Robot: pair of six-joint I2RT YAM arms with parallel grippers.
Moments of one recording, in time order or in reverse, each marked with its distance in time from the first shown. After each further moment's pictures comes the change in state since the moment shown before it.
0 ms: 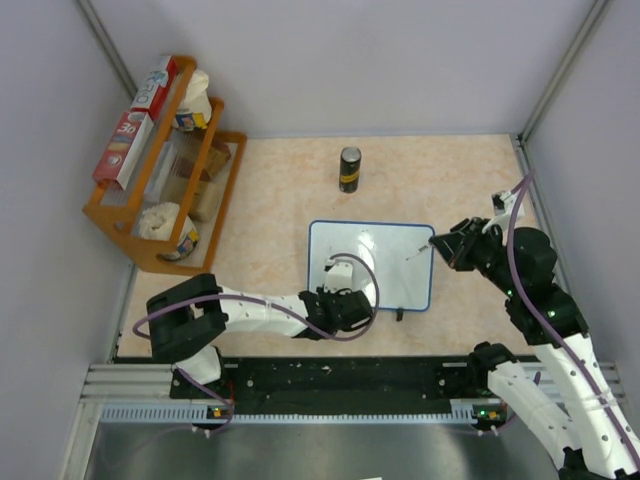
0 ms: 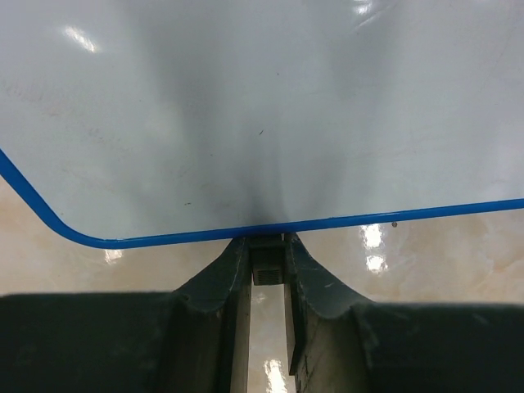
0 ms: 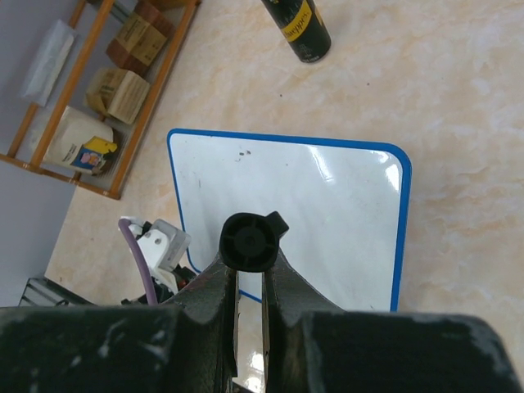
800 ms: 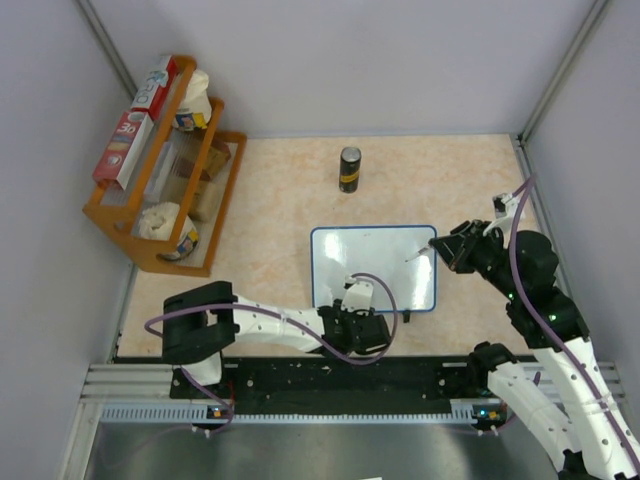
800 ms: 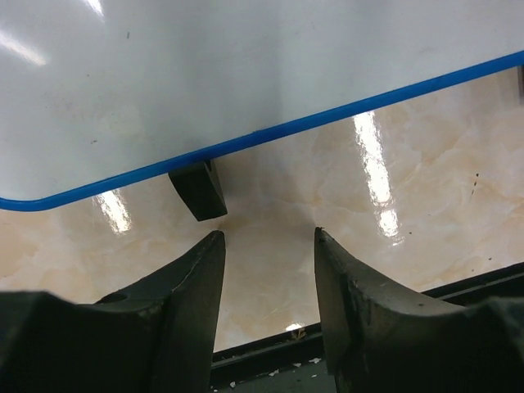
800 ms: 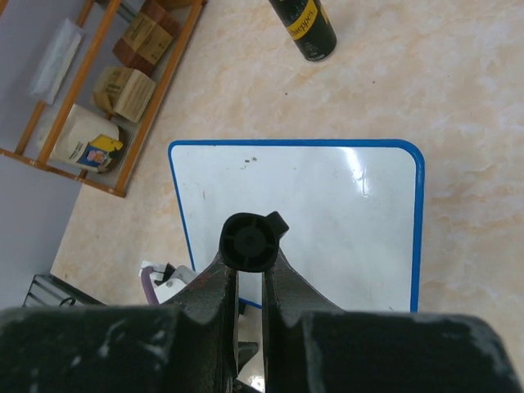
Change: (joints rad) left arm -0.170 0.080 0.126 -0.148 0.014 -0.094; right arm 0.000 -0.025 -0.018 0.000 -0.011 0.008
